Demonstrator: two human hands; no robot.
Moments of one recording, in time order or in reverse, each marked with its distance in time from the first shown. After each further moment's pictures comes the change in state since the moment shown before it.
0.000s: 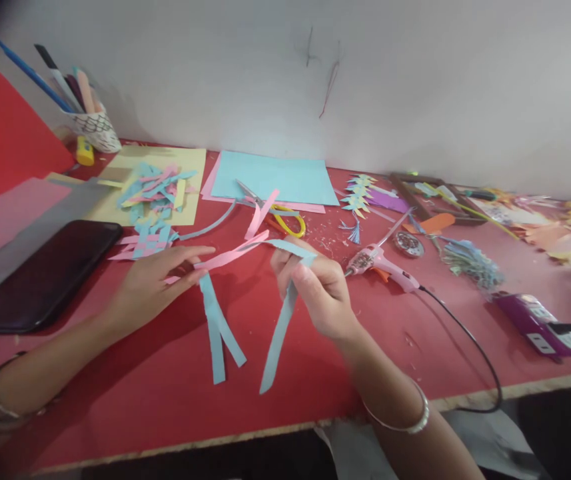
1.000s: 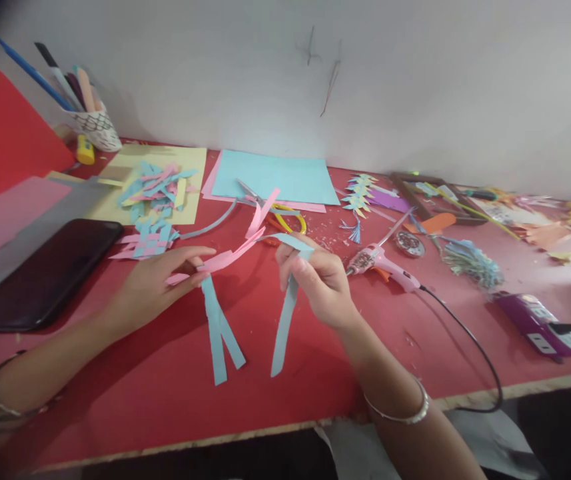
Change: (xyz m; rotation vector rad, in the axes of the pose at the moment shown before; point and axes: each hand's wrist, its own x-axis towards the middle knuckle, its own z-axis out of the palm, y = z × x) left_hand 0.000 -0.001 0.001 0.077 -0.011 0.123; right_hand 0.002 0.008 -0.008 -0.078 -0.036 -0.002
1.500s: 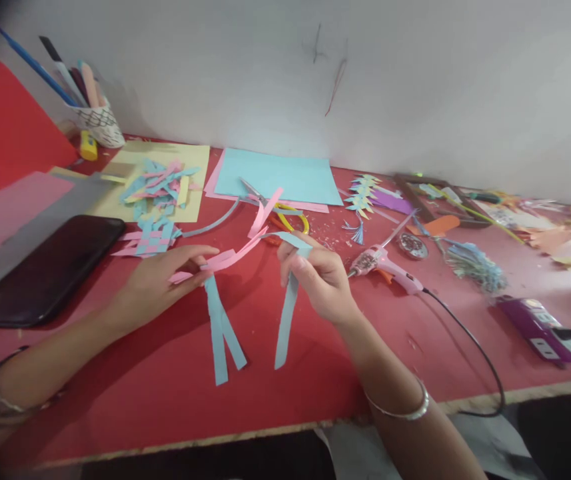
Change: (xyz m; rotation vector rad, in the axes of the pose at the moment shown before) left_hand 0.001 -0.002 0.002 0.033 0.029 0.049; right_hand 0.002 0.004 0.000 -0.012 -0.048 0.030
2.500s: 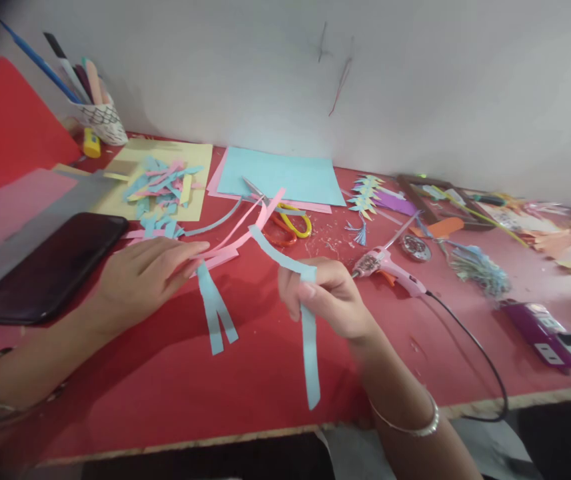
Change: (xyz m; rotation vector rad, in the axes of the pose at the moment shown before) left_hand 0.001 0.001 -0.011 0.624 0.392 0.535; right_hand -0.002 -0.019 0.001 0.362 -0.218 0.055
